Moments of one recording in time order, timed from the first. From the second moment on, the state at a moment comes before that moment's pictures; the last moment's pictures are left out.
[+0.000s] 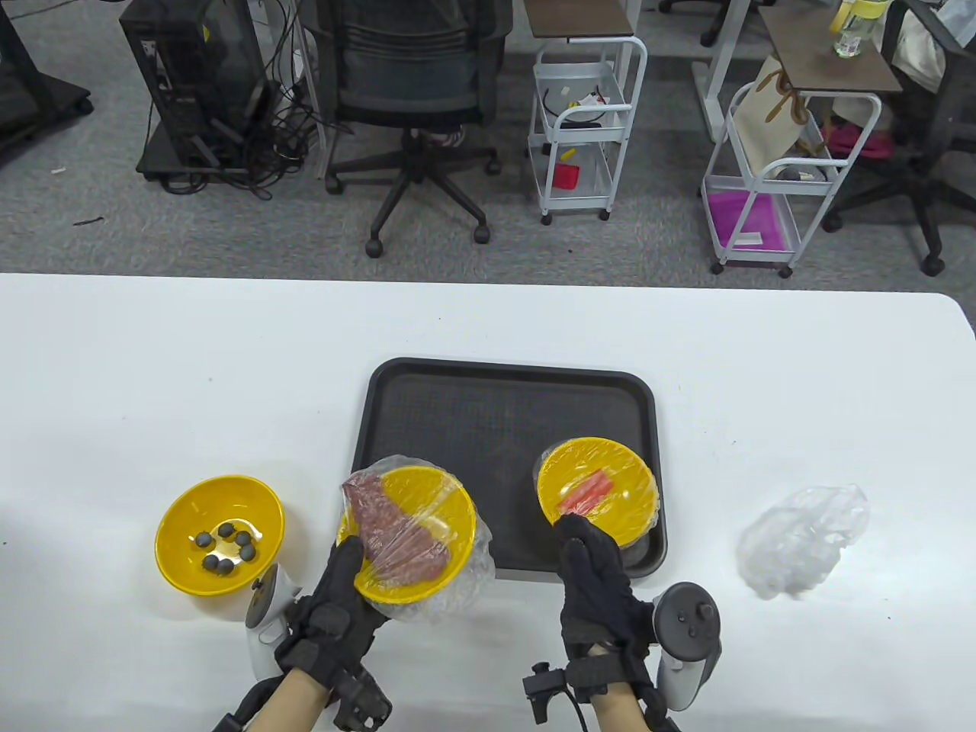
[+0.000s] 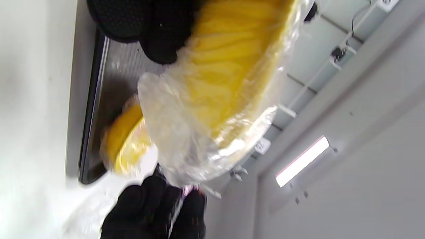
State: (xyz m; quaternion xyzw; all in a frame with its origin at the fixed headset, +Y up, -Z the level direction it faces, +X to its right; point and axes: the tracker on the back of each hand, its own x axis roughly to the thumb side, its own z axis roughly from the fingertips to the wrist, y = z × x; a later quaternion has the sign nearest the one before) left_hand -0.205 -0.781 -0.228 -0.17 -0.01 0.84 0.51; right_hand 0.130 -0.724 -0.212 0.01 -0.05 0.74 0.67
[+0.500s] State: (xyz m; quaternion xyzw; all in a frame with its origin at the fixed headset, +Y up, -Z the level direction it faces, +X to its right) left_hand -0.208 -0.781 -0.312 -0.15 0.23 0.73 0.63; right_hand 0.126 -0.723 -0.207 0.05 -0.01 0.70 0.71
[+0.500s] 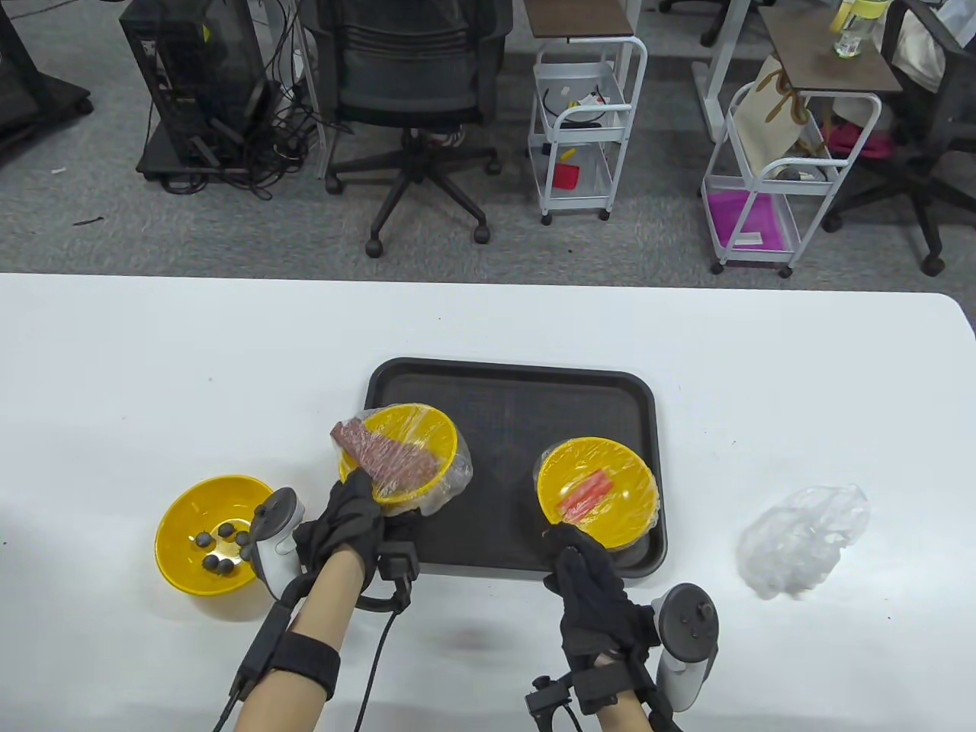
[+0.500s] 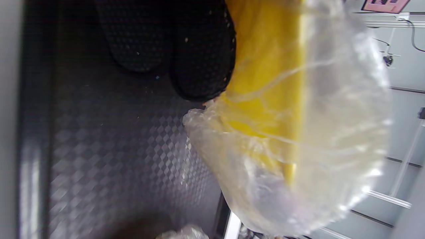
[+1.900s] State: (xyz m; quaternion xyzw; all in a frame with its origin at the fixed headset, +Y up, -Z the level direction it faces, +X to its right) left_hand -0.260 -0.664 -0.213 0.18 -0.08 0.35 0.92; right_hand 0.120 -0.714 -0.207 0.06 -0.06 0.86 0.50
